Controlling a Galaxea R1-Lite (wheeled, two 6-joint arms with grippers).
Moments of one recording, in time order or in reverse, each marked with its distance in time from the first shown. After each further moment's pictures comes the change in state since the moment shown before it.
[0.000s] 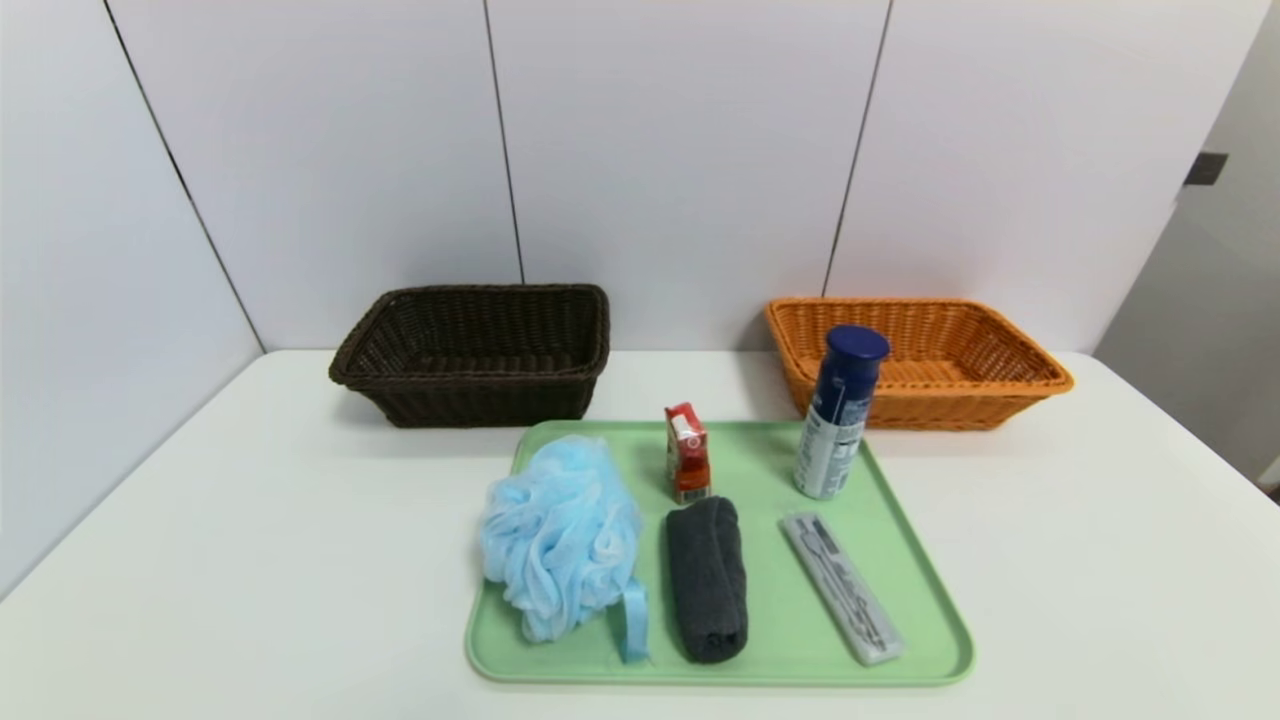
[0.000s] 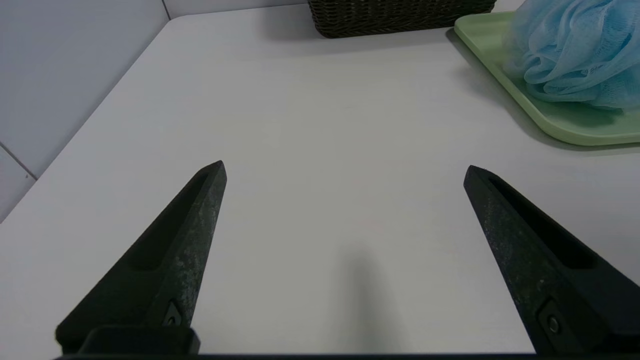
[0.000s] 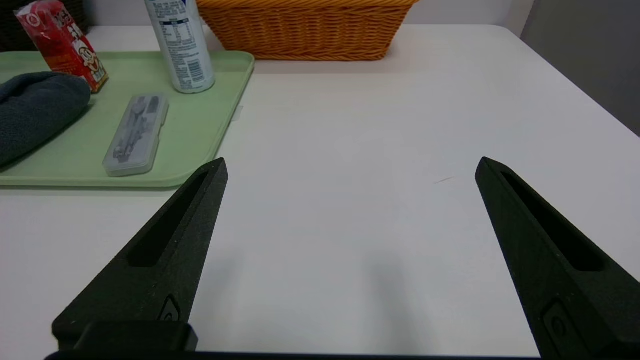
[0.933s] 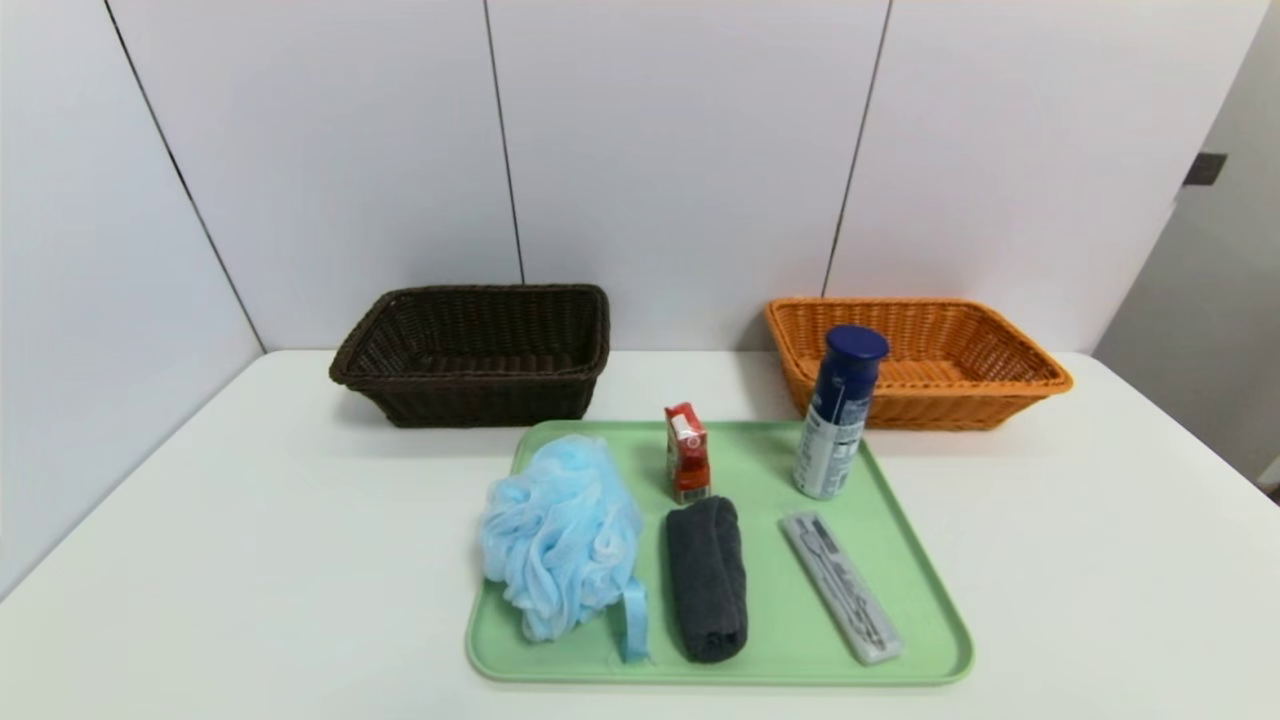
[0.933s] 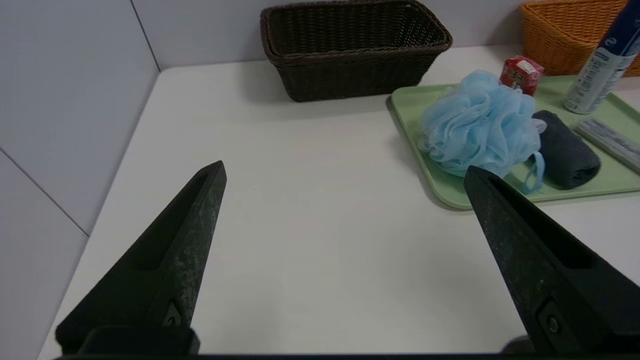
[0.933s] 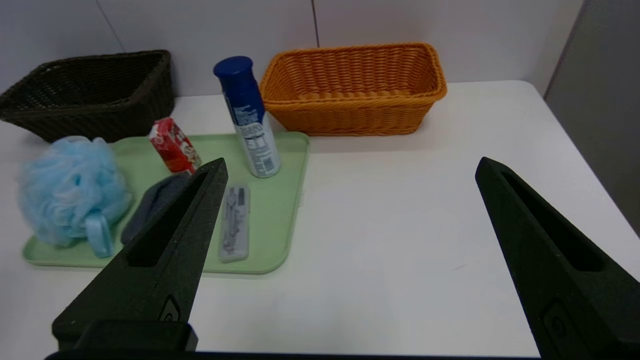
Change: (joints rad) left arm 0.000 0.329 -0.820 0.566 -0.091 -0.065; right arm 0.003 0.484 -0.772 0.357 0.091 0.107
